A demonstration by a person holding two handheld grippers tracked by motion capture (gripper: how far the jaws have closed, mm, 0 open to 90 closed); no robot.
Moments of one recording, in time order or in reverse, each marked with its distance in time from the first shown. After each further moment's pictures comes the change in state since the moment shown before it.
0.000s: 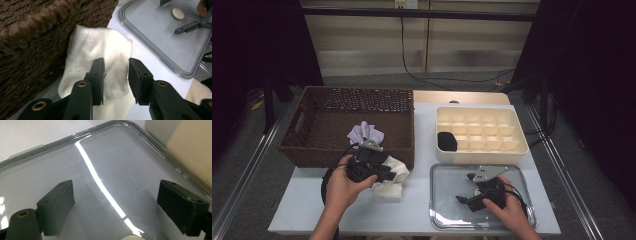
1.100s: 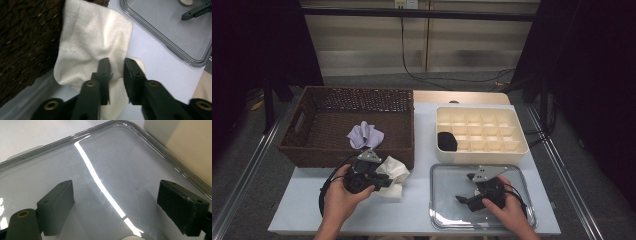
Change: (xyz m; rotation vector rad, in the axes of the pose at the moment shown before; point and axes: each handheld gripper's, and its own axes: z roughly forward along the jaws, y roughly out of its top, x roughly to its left) left arm -0.010 -0.021 0.004 0.017 0.039 0.047; right arm 0.001 0.001 0.001 0.000 -0.010 0.002
